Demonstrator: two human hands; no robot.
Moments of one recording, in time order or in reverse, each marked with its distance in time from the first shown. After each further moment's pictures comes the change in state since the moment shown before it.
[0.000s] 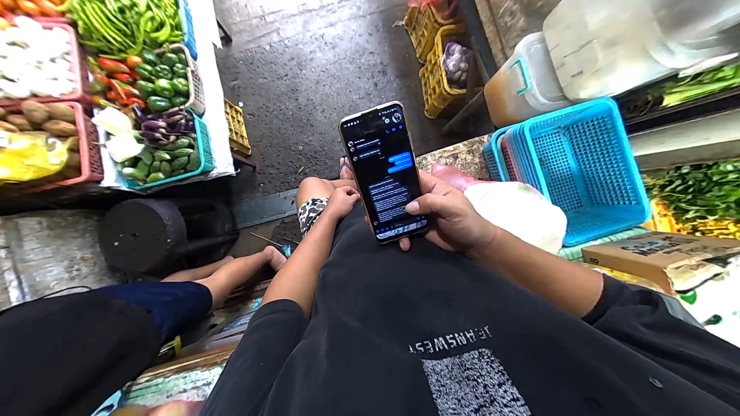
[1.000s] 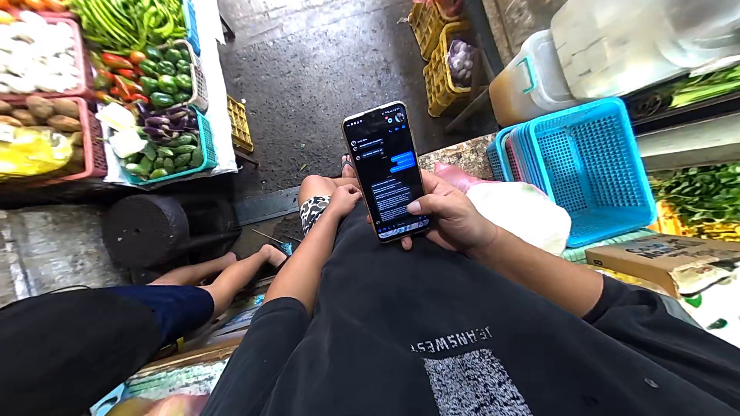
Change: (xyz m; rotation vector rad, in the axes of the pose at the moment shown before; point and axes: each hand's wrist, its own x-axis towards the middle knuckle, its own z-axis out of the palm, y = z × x) left_hand -0.005 -0.004 -0.002 -0.008 0.016 0.085; right_hand 0.002 0.003 -0.002 0.026 -0.010 0.011
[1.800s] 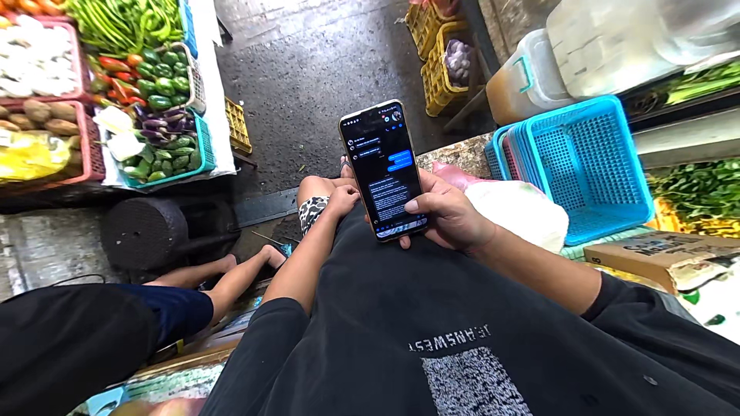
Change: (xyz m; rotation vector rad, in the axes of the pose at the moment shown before) left_hand 0.000 0.003 0.001 0.000 -0.005 -0.007; right_hand -0.001 -0.003 0.001 -0.018 0.015 -0.003
